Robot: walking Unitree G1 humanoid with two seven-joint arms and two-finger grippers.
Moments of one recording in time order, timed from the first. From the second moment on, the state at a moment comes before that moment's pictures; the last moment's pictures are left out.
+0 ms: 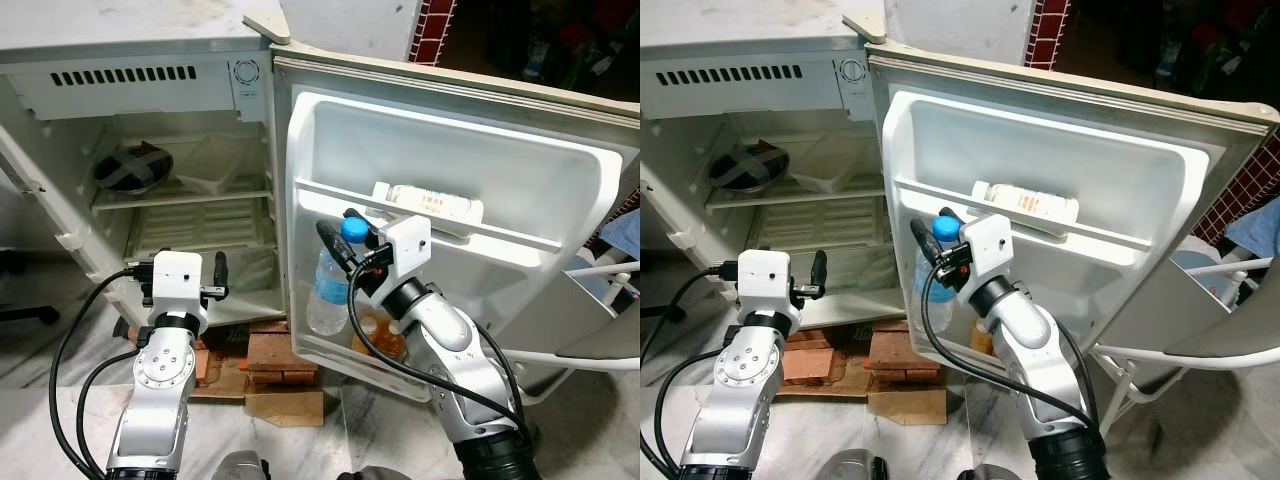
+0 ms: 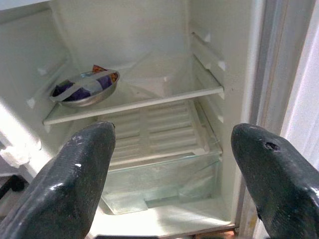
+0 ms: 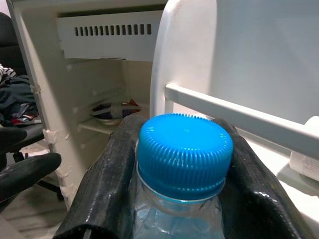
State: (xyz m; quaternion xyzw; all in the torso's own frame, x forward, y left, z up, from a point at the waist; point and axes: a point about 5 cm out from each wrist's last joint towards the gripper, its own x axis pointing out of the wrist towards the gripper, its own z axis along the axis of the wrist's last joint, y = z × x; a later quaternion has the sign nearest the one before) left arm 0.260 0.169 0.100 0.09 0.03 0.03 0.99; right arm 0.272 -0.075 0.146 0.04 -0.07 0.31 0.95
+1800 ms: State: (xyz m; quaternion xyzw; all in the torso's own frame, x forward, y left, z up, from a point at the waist) left arm 0.248 0.195 0.103 0.08 0.04 0.10 0.99; right arm 0.270 -0.070 0.118 0.02 -0.05 0.29 0.96
